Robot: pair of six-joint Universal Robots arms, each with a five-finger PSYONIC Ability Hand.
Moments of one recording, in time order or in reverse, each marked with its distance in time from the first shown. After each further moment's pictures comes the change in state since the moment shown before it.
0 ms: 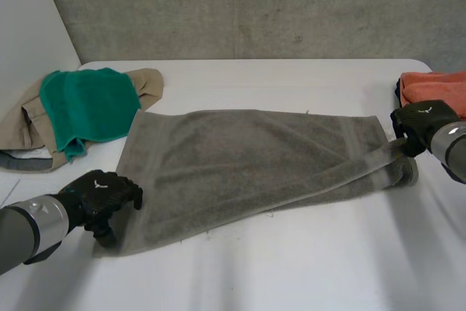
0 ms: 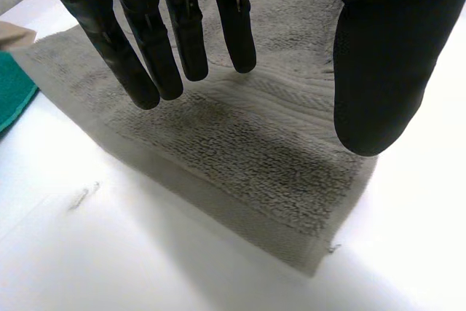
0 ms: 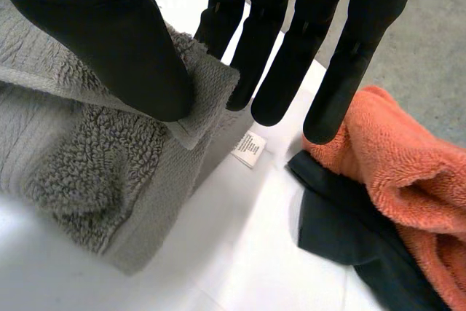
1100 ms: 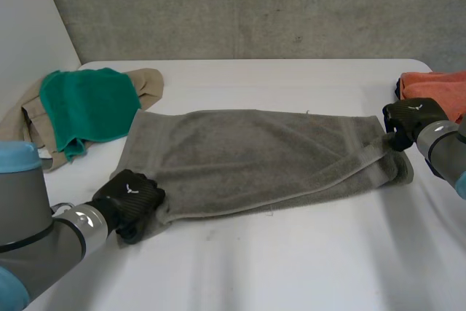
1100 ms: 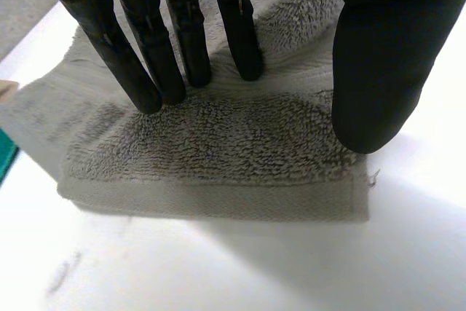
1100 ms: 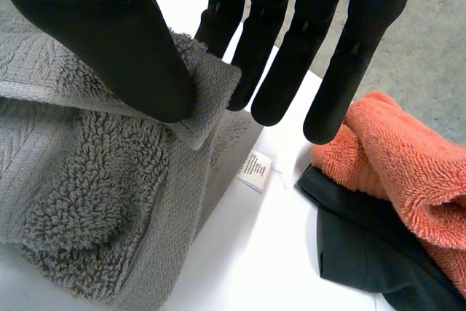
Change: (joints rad) left arm -0.181 -0.131 -0.005 0.265 -0.119 0.037; right arm 0.041 0.066 -0.047 -0.063 0.039 0.093; left_hand 0.053 0.045 0.041 0.043 0.042; right_hand 0.000 0.000 0.000 0.000 0.000
